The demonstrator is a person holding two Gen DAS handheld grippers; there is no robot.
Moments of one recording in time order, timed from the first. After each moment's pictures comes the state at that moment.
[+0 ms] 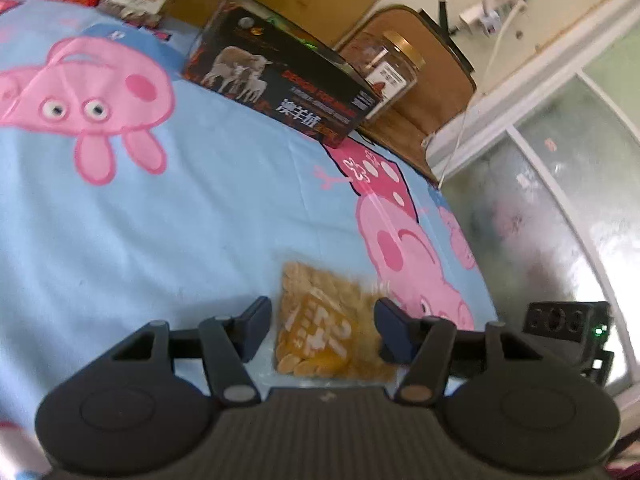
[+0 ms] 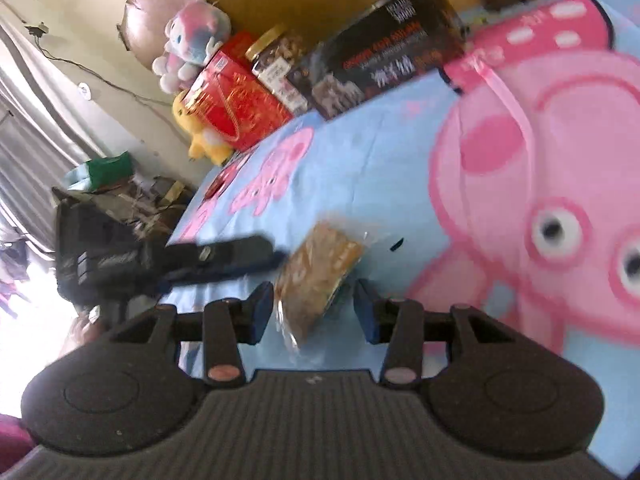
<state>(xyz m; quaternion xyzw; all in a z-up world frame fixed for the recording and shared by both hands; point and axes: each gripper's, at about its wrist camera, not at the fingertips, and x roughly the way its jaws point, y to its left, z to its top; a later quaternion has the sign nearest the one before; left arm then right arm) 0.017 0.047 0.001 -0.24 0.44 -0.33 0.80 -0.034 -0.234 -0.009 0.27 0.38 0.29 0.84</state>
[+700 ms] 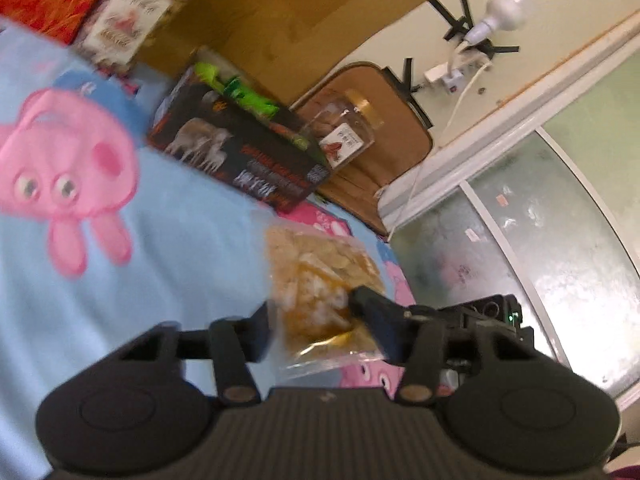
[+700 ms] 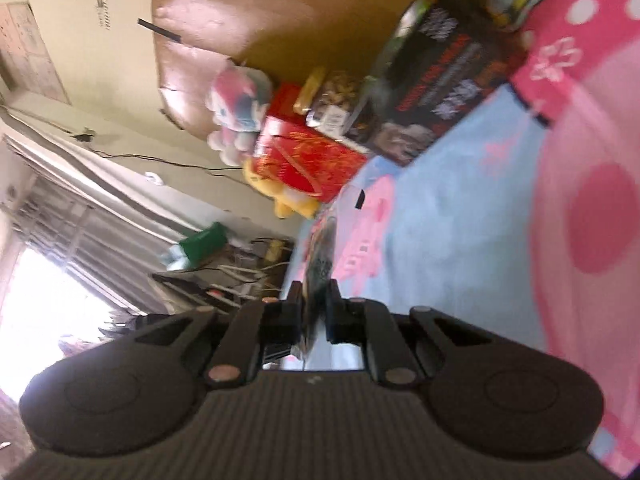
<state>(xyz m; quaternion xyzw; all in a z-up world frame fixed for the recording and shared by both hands) 0.045 0.060 0.042 -0.29 0.38 -0.36 0.80 0.031 -0.252 -0.004 0.46 0.35 0.38 0.72</state>
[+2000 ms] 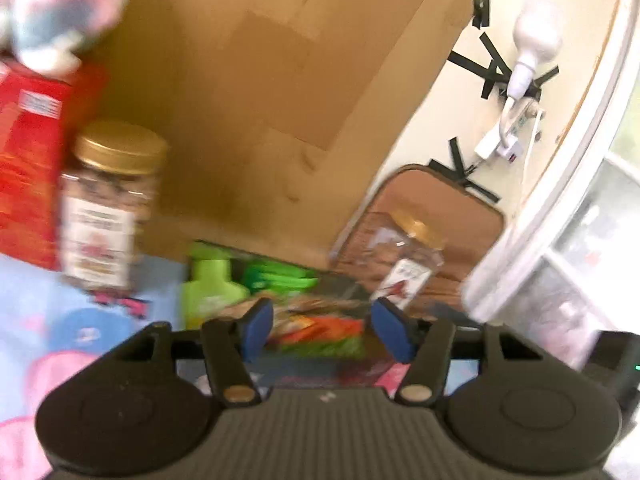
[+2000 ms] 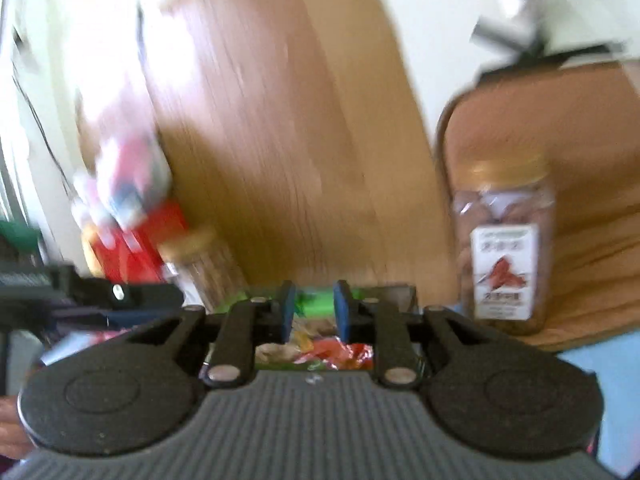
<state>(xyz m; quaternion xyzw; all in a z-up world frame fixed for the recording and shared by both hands) 0.143 0.019 0.113 -0.16 0.28 -0.24 0.91 0.124 -0.257 0.080 0.15 0.15 0.18 0.96</state>
